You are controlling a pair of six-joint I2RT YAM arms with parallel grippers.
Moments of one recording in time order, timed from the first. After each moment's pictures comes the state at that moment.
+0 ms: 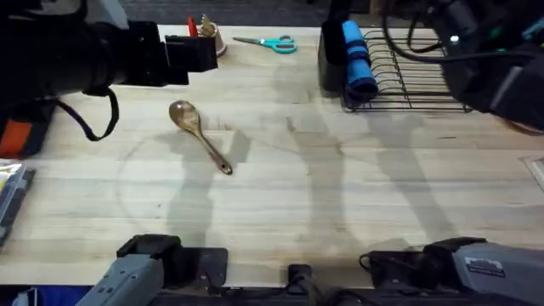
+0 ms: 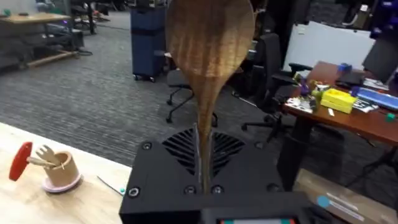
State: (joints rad) left arm 0.00 0.96 1.12 -0.81 0.17 -0.02; right arm 0.18 1.42 0.94 0.62 -0.11 -0.11
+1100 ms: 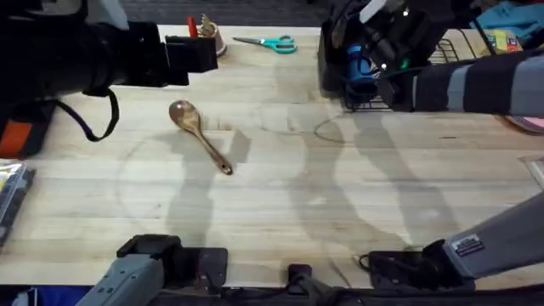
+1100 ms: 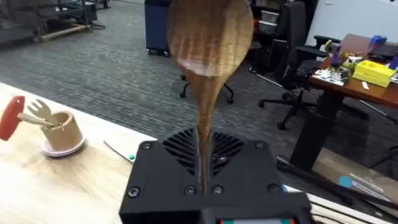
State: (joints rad) left arm 0.00 0.96 1.12 -0.81 0.17 -0.02; right arm 0.25 1.79 0.94 0.91 -0.11 -0.11
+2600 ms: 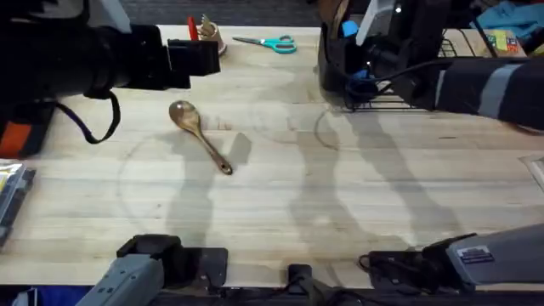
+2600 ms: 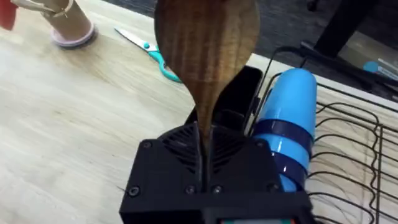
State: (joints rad) left arm 0.00 0.96 1.12 -0.83 0.19 -0.02; right arm 0.26 1.64 0.94 0.27 -0.11 -0.10
